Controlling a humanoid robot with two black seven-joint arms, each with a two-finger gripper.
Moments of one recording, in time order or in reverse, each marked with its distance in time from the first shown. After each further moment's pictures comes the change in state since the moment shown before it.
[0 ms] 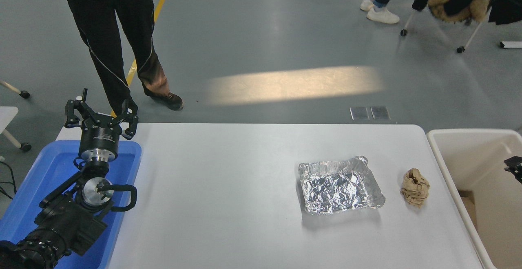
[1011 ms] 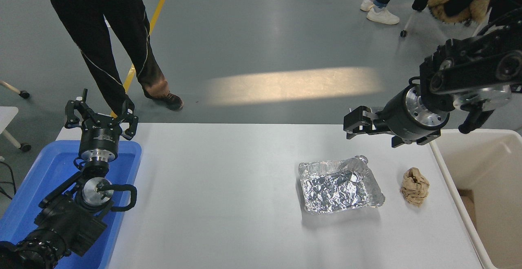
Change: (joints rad) left arm 0.003 0.000 -0.001 0.001 -0.003 0.002 -0.001; right arm 1.231 0.481 -0.291 1.017 0.001 0.301 0.001
